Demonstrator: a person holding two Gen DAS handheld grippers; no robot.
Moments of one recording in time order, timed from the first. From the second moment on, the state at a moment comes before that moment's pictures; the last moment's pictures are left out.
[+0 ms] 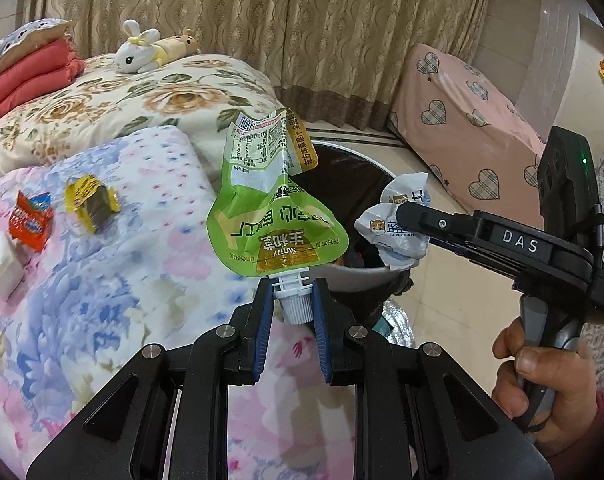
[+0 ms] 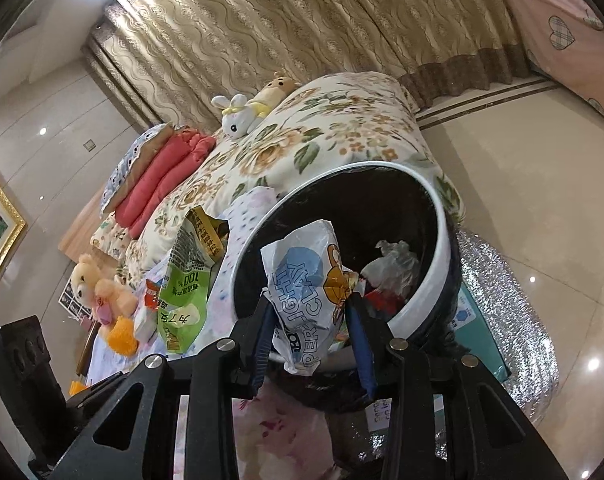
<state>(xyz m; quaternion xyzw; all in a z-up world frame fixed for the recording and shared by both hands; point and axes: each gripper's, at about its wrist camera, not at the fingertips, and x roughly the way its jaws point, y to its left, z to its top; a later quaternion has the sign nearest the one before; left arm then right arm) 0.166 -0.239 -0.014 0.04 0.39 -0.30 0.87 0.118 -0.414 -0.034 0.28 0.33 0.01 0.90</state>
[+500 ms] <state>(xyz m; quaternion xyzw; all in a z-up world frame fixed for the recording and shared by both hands) 0.188 -0.274 -0.016 0.06 0.39 -0.31 0.86 0.139 -0.432 -0.039 0.28 0.33 0.00 0.90</state>
